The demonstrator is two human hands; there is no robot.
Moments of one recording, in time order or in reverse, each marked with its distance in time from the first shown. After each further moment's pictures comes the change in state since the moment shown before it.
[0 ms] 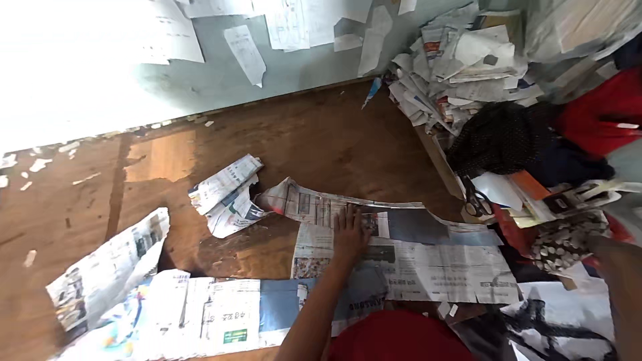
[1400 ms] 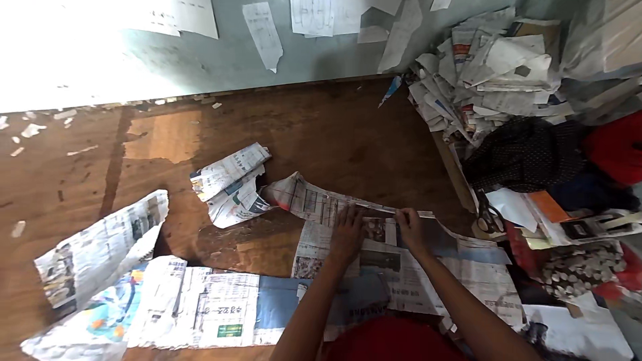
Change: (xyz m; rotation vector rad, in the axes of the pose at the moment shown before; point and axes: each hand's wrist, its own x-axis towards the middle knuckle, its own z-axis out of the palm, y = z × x) left_hand 0.010 -0.026 -0.013 -0.082 -0.024 0.015; right_hand -0.286 -0.156 0.230 0.245 -0.676 -0.760
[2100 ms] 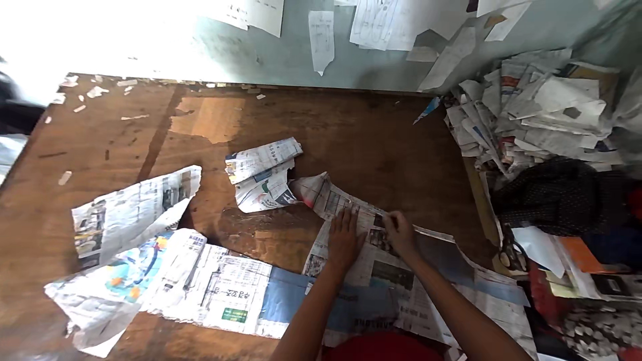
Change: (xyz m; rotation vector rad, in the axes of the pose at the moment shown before) left_hand -0.021 -0.038 -0.004 0.138 0.259 -0.172; right_hand 0.012 -0.075 0.048 -0.133 -0.239 -0.172
